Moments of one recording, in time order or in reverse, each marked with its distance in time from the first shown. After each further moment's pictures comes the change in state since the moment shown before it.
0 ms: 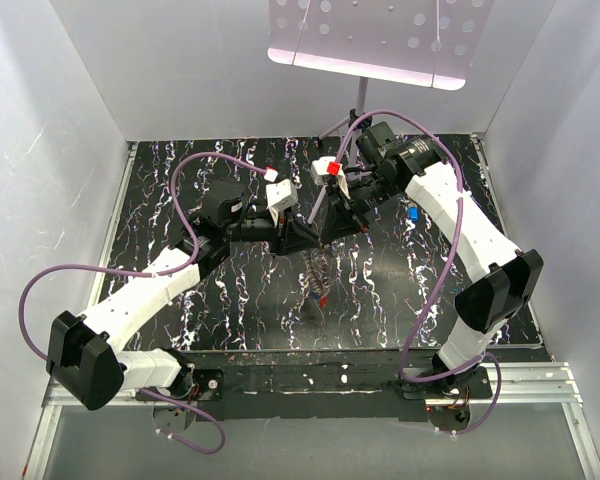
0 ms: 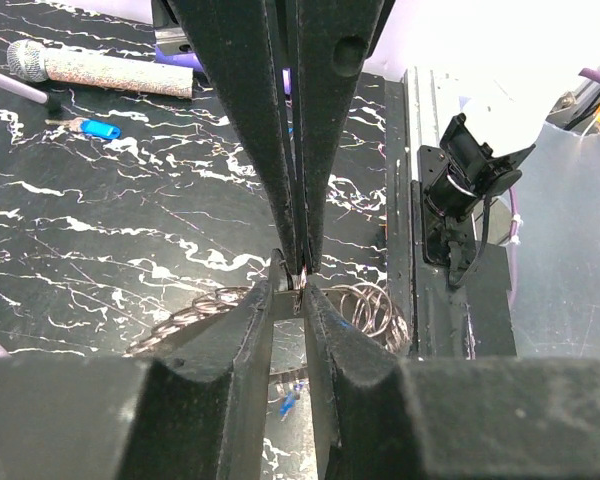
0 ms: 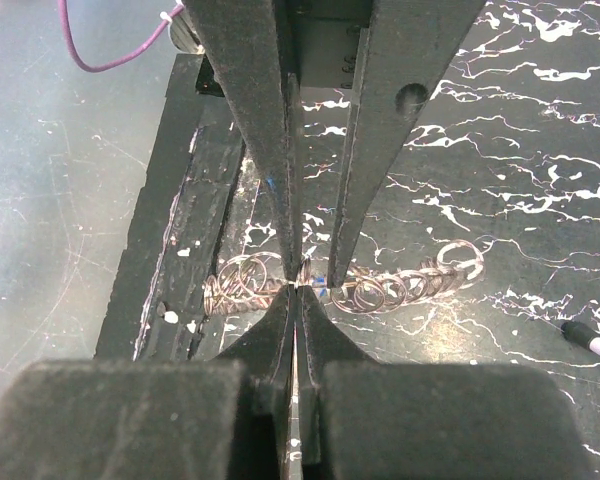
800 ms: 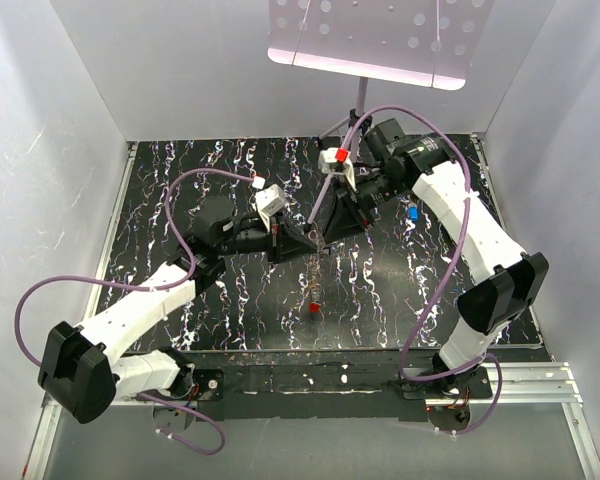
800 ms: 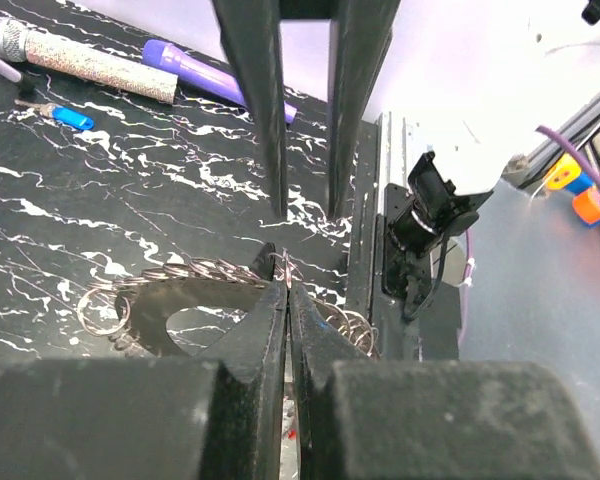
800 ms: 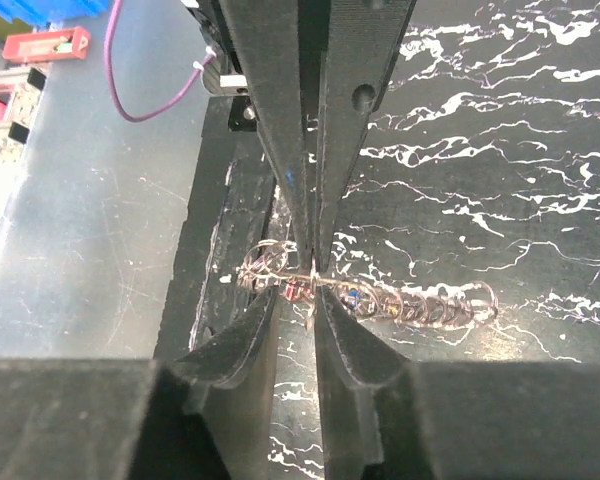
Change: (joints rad) left arm -0.001 -0.063 -0.135 0.177 -0.028 -0.212; right arm -0.024 -0.008 0.000 0.000 -0.058 0.108
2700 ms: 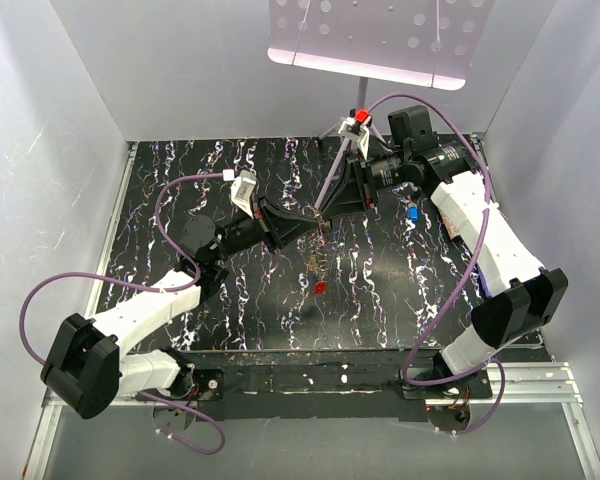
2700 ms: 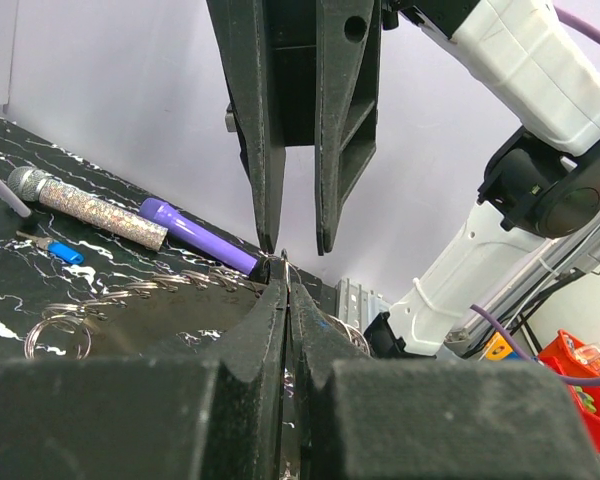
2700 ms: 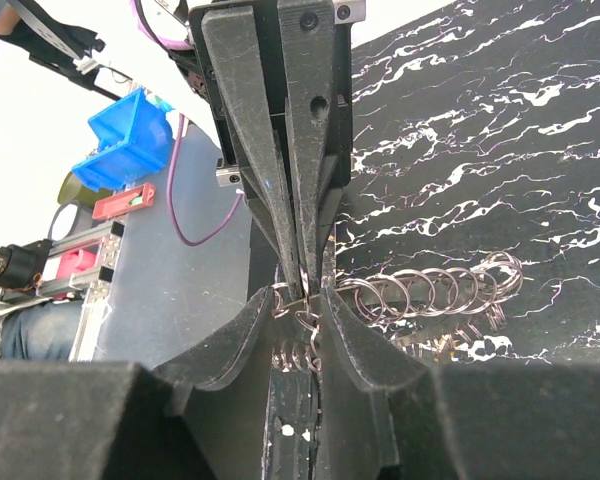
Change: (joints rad) left arm 0.000 0.009 -0.176 0.684 -0.206 -0.501; right arm -0.086 -0.120 -0.135 0.512 -0.148 0.695
